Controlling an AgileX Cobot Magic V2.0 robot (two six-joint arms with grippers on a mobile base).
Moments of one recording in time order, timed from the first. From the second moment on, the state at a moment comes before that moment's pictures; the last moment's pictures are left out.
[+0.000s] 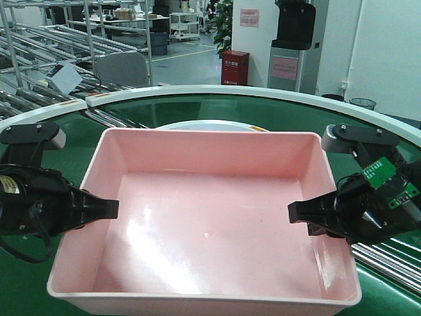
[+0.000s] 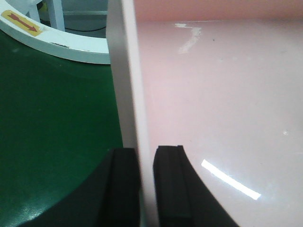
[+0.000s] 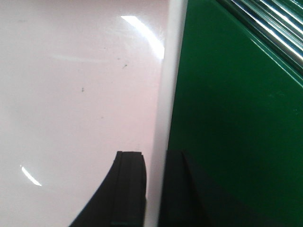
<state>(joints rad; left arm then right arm) -0.36 1.34 -1.19 -0.21 0.60 -0.02 0.30 1.37 -1.30 0.01 0.87 0.24</state>
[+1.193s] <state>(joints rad) -0.36 1.34 -1.19 -0.20 0.60 -0.02 0.30 1.37 -1.30 0.01 0.88 0.24</state>
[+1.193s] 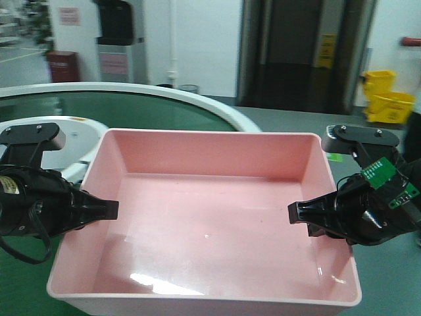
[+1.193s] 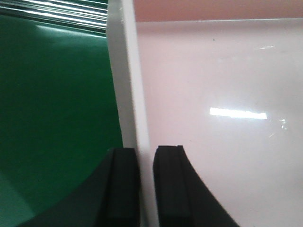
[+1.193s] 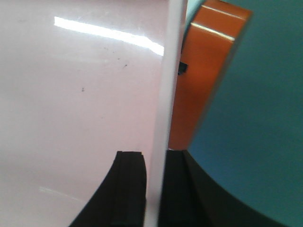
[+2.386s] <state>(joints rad) -0.36 1.34 -1.19 -0.21 0.60 -0.02 0.30 1.37 -1.30 0.01 0.88 0.24</state>
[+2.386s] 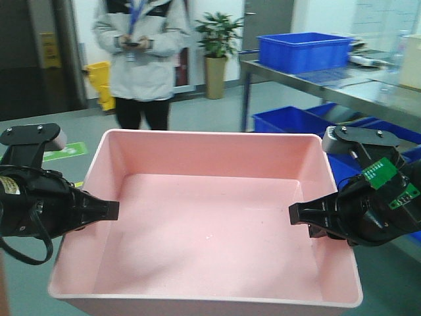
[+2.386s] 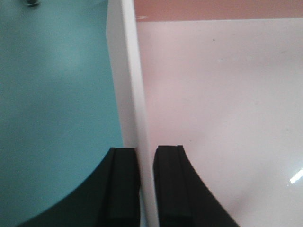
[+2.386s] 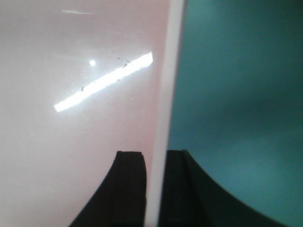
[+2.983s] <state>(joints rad) -0.36 1.34 -1.19 -0.21 0.60 -0.02 0.30 1.36 -1.30 0.01 0.89 0.24</state>
